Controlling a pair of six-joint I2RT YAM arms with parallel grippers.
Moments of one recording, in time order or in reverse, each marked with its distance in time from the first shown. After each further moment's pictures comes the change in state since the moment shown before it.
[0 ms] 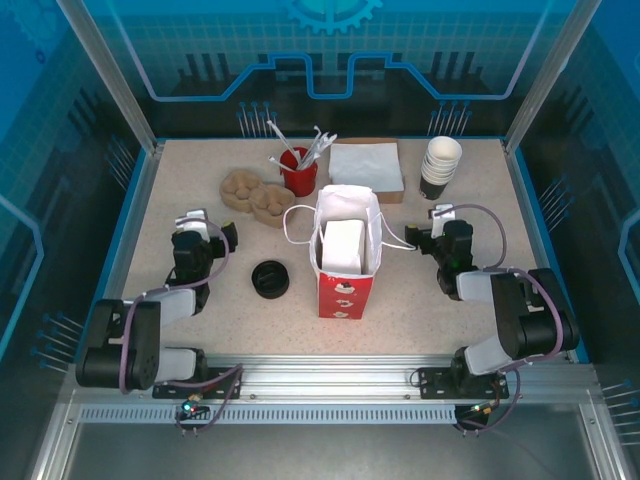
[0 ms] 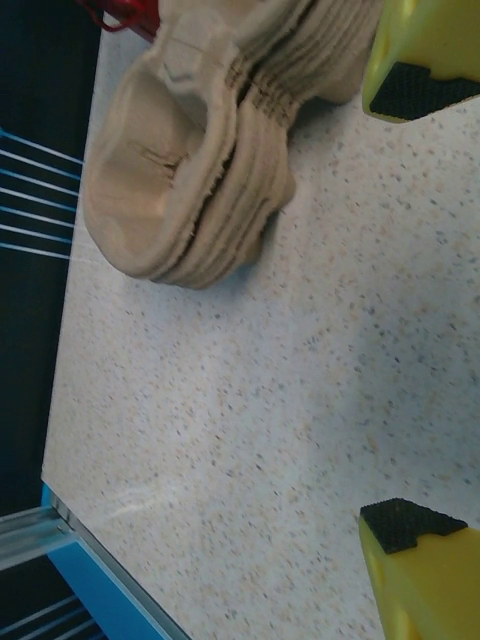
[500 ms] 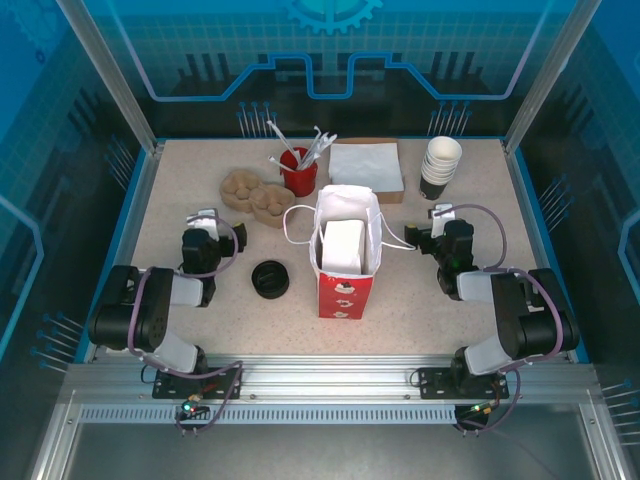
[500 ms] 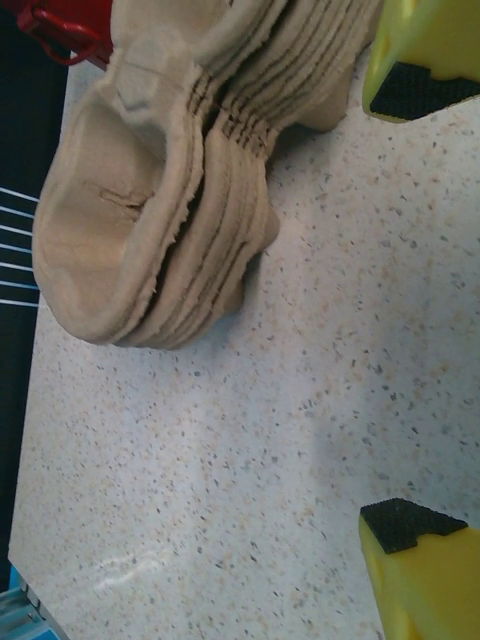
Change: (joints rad) left arm -0.022 0.201 0.032 0.148 0.058 0.007; right arm -0.005 0.000 0.000 0.006 -0.020 -0.004
